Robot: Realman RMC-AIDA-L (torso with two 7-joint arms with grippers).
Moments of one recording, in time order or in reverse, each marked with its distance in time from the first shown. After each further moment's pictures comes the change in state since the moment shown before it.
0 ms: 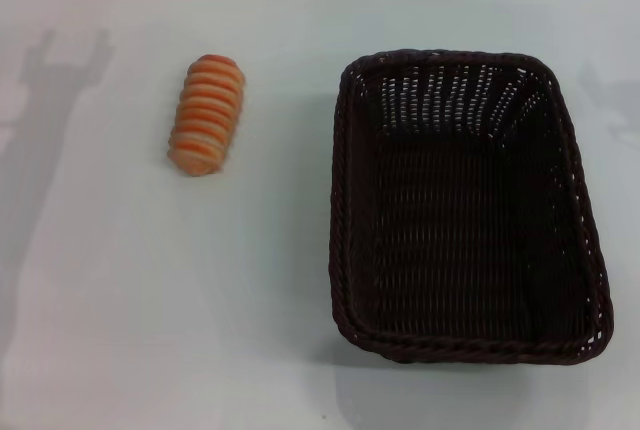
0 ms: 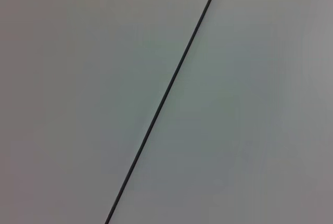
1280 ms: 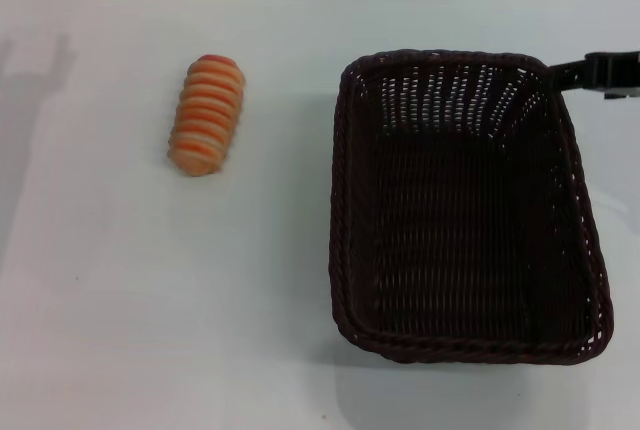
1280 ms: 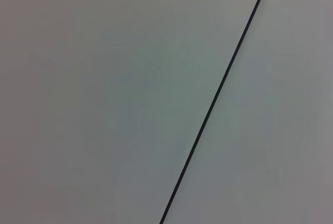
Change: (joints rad) left arm 0.036 0.003 -0.075 0.001 0.006 0.006 0.012; right arm 0.211 0.001 0.048 0.042 0.036 0.632 0.156
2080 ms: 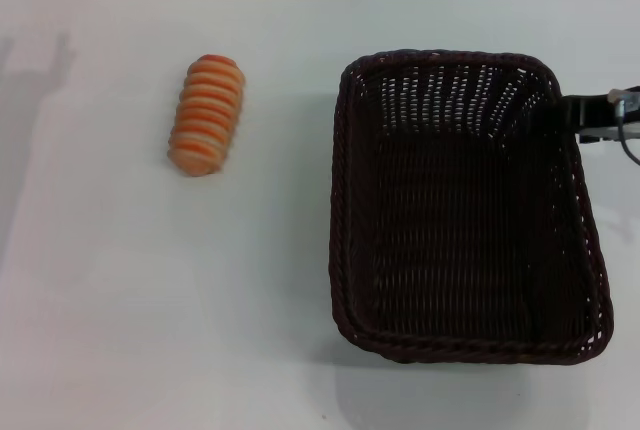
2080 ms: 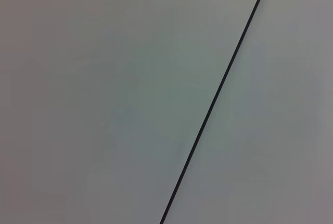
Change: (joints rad) left arm -0.006 0.002 -0.005 0.001 0.000 0.006 0.001; right arm 0.028 0.003 -0.017 -0.169 0.027 -0.049 -0.024
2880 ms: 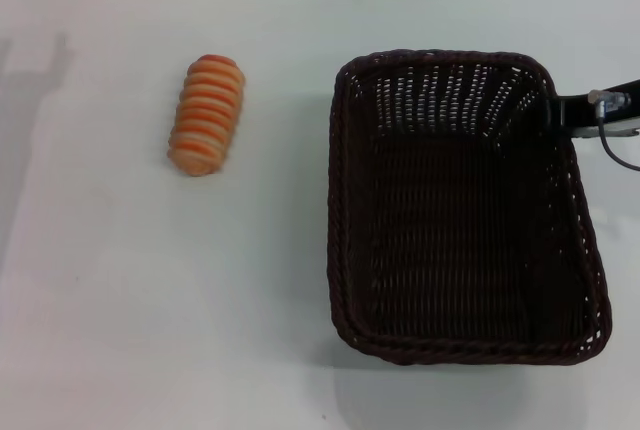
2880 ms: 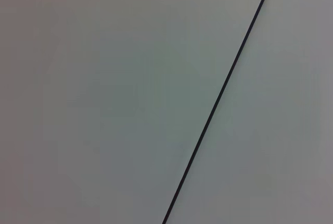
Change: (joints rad) left arm 0.005 -0.006 -0.009 -0.010 0.000 0.001 0.000; right arm 0.015 -0.002 -0.021 -0.027 0.027 -0.025 -0.011
